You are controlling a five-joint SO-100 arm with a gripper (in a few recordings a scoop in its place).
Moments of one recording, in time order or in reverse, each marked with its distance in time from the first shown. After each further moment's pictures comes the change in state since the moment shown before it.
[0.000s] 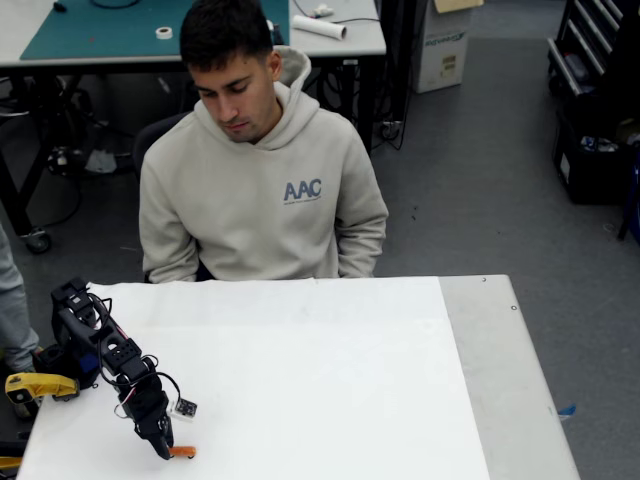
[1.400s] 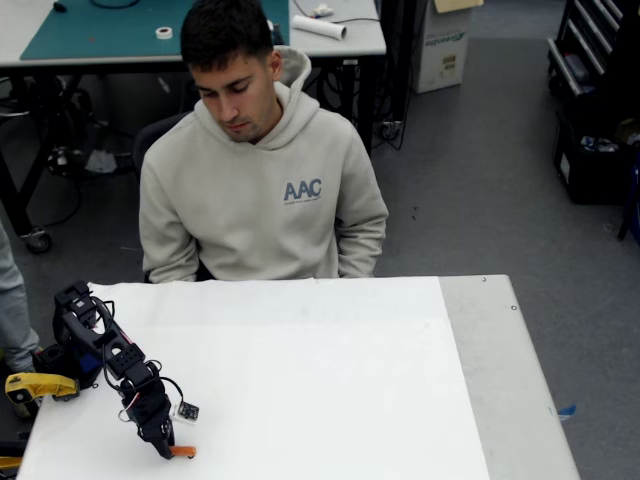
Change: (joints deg) arm 0.0 -5.2 -0.6 -0.4 0.0
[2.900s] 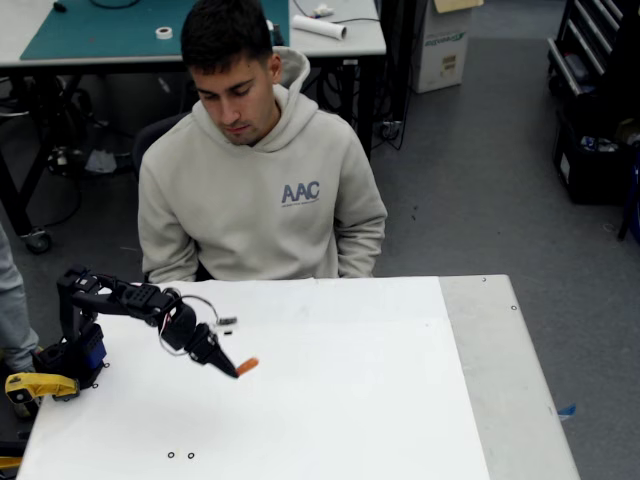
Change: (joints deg) arm -25.1 12.4 -23.1 0.1 -1.0
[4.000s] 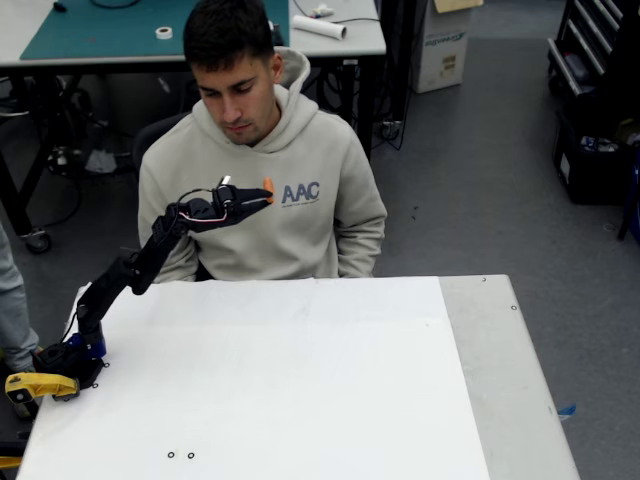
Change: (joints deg) arm -38.7 -39.9 -84.4 0.1 -37.4
